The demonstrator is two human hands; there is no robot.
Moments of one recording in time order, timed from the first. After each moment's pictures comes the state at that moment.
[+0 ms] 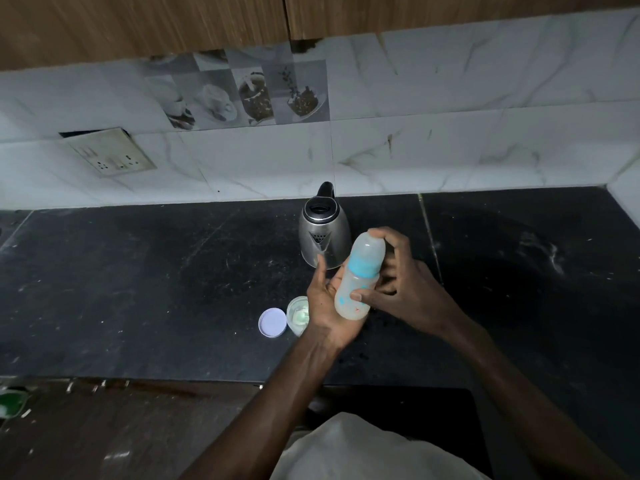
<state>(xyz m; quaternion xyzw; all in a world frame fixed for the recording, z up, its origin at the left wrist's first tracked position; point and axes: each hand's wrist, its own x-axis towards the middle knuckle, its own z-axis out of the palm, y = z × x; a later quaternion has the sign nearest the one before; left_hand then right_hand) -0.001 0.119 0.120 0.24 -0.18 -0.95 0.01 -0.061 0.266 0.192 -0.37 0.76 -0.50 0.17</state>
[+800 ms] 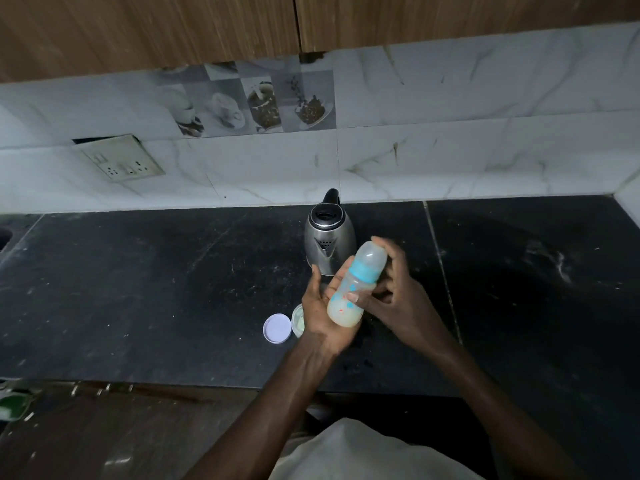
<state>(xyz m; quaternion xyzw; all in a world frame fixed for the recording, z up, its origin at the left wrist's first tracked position) 0.004 0.103 0.114 0.25 -0.18 -0.95 0.02 -0.043 0.250 0.167 -0.28 0.76 -0.56 0.17</state>
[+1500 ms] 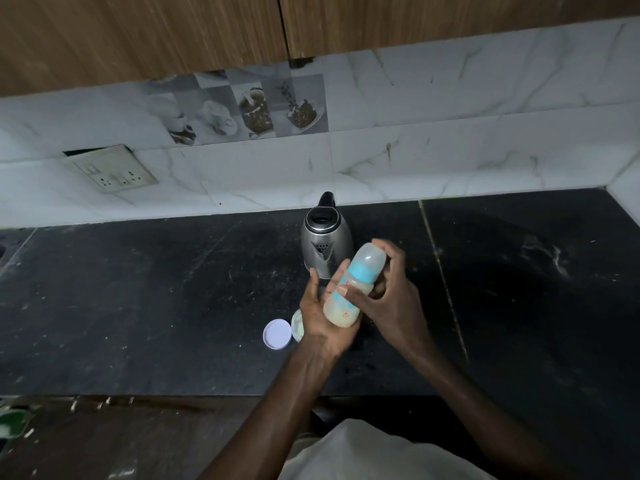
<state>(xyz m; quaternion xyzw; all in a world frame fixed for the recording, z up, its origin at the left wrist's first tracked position) -0.002 0.099 0.106 0.24 -0.11 -0.96 -0.01 -0.035 0.231 0.161 -0.20 0.78 -0.58 0.06</state>
